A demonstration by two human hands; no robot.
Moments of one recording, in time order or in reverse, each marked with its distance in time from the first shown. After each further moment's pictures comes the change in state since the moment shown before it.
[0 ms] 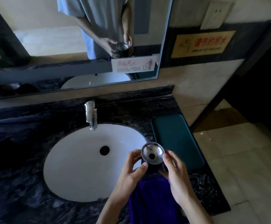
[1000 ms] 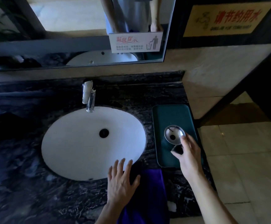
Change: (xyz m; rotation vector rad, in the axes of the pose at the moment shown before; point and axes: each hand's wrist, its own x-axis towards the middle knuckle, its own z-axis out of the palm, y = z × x) left_hand -0.006 -0.145 0.036 1.215 0.257 -0.108; right_hand 0.088 0.018 -0.077 0.151 0.114 0.121
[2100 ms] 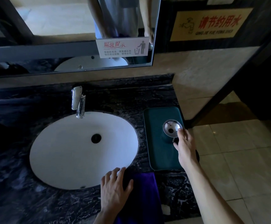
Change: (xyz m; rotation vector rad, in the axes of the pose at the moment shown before) left_hand 0.001 0.000 0.005 -0.001 0.052 0.007; right_hand 0.042 -0.020 0.003 -0.113 0.186 -0.001
